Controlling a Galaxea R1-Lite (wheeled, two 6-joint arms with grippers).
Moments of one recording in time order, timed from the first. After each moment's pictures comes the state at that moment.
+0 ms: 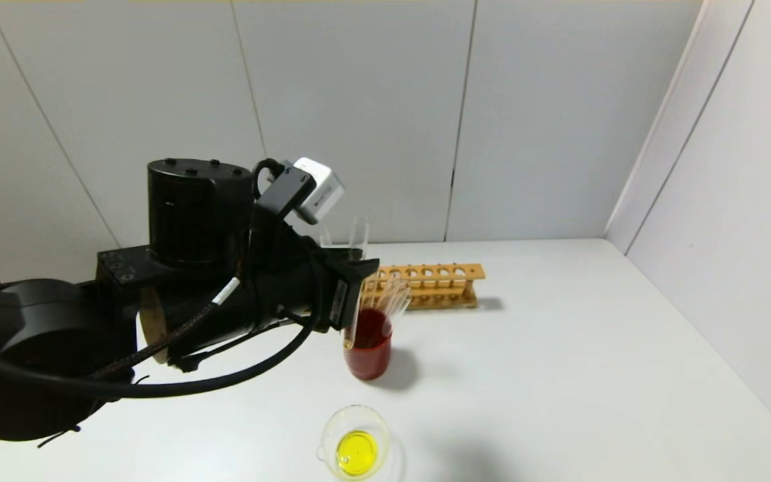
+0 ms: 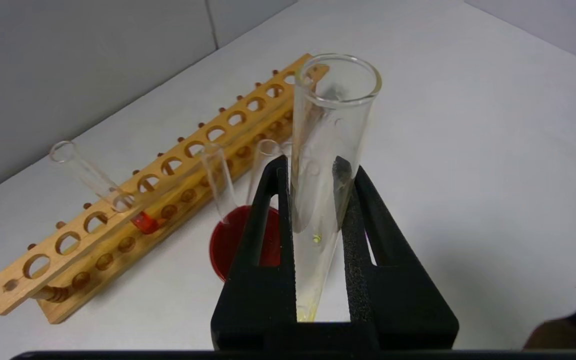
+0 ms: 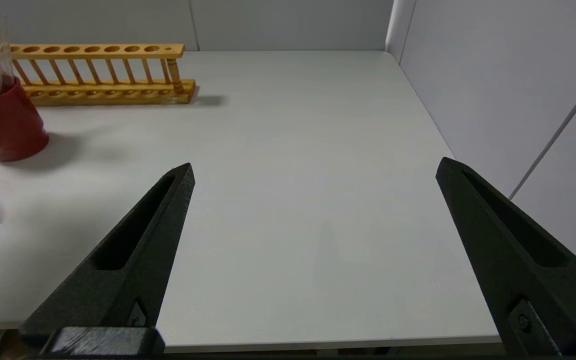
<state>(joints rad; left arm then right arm) -0.68 1.64 -0.89 -0.51 -0.06 0.05 0.00 0.00 0.00 0.01 0.00 0.00</state>
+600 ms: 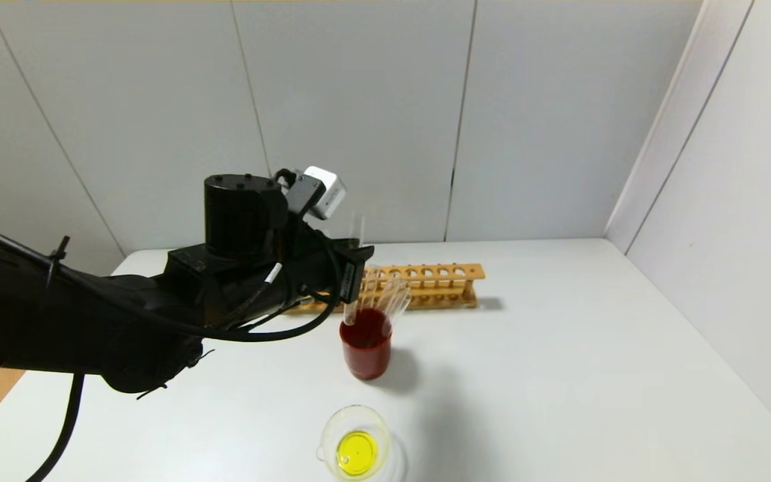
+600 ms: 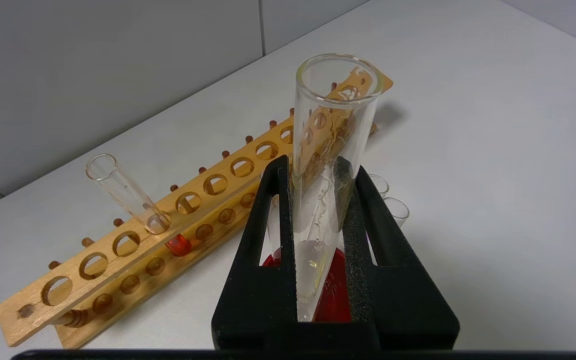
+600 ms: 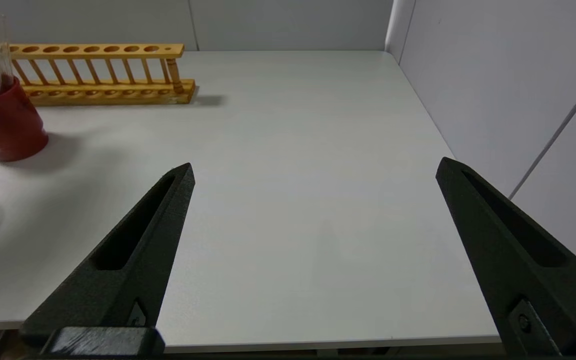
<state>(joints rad) -0.59 1.82 -0.94 -0.68 -0.06 0.04 0.00 0.00 0.00 0.01 0.00 0.00</state>
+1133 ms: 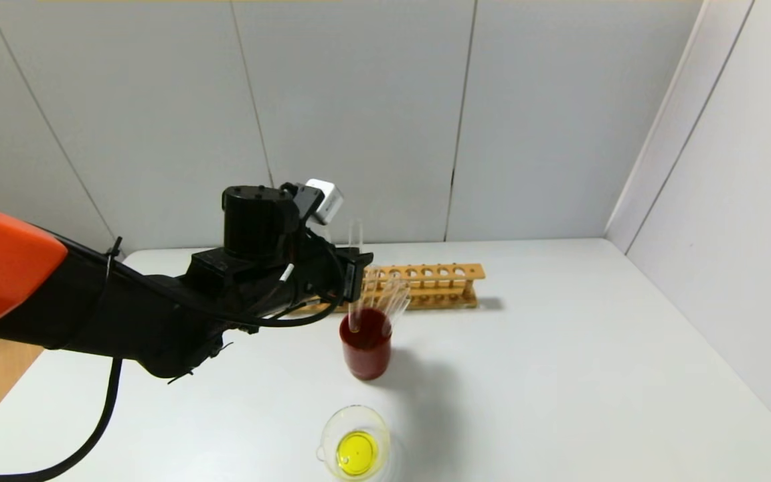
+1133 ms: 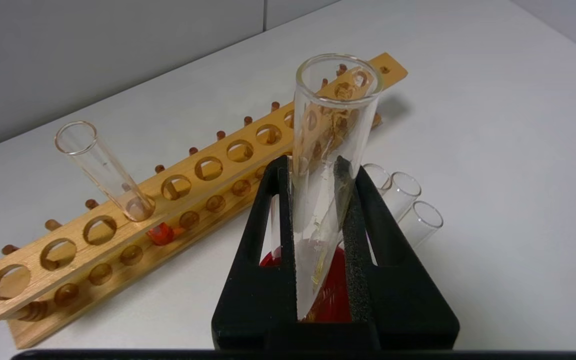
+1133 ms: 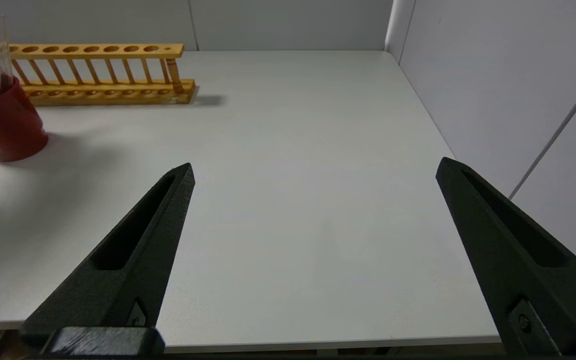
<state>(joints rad) -0.56 1.90 -0.96 -0.70 -0.11 -0.05 0.00 0.00 0.00 0.01 0.00 0.00</state>
